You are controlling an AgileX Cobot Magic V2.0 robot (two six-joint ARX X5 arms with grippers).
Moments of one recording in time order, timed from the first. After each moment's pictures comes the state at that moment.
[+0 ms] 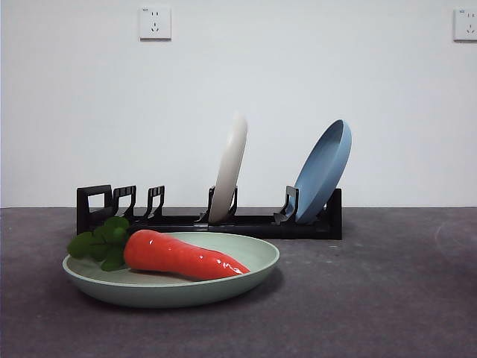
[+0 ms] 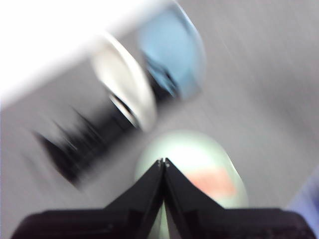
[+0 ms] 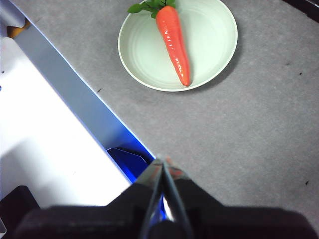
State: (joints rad) left arm -0.94 0.89 1.36 -0.93 -0.43 -0.03; right arm 0.83 0.82 1.02 -1.05 -0.10 0.03
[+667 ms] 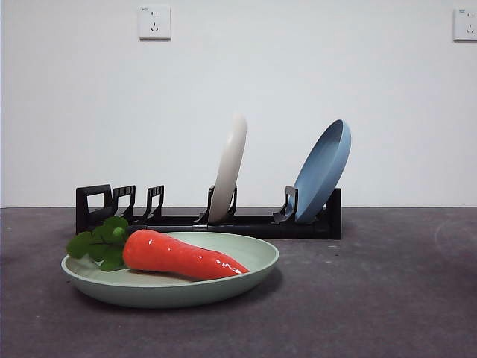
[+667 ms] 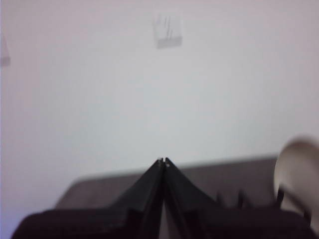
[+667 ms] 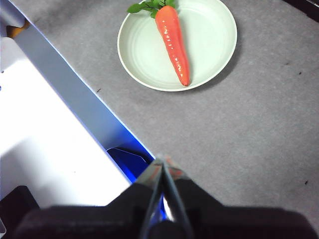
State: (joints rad) left arm -0.13 0.25 0.47 -0.08 -0.16 0.12; right arm 0.83 0.82 1.02 -1.05 -0.10 0.03
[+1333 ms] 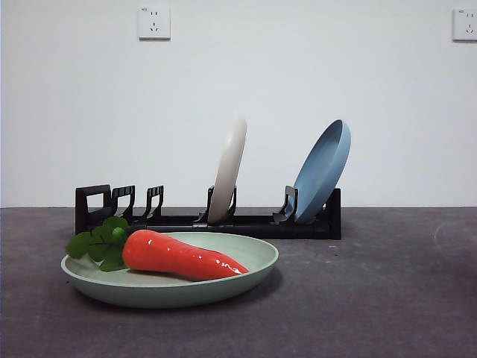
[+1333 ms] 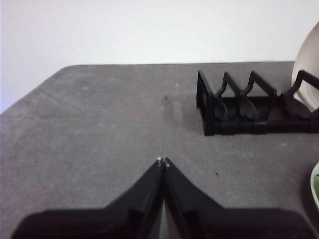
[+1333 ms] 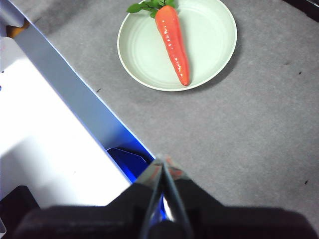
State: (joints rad) left arm -0.06 0.03 0.02 -0.12 -0.15 -0.02; right arm 0.83 0.82 1.02 -1.05 -0.10 0.03
